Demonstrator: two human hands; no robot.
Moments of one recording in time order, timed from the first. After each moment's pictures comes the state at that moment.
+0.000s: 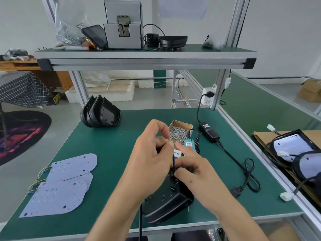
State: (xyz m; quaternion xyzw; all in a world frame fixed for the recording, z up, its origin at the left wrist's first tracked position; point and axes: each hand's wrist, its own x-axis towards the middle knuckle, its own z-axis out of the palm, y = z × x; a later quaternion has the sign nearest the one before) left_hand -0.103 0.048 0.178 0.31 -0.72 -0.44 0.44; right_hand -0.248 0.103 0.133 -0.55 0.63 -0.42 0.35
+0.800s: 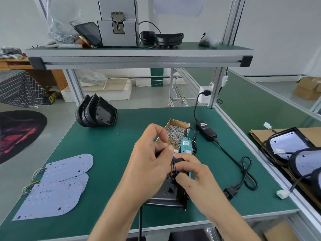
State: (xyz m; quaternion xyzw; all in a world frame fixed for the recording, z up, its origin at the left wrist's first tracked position) left_hand -0.111 0.047 0.164 0.28 -0.71 -0.46 0.45; right_hand -0.253 0.106 0.107 -0.51 0.62 -0.48 0.35
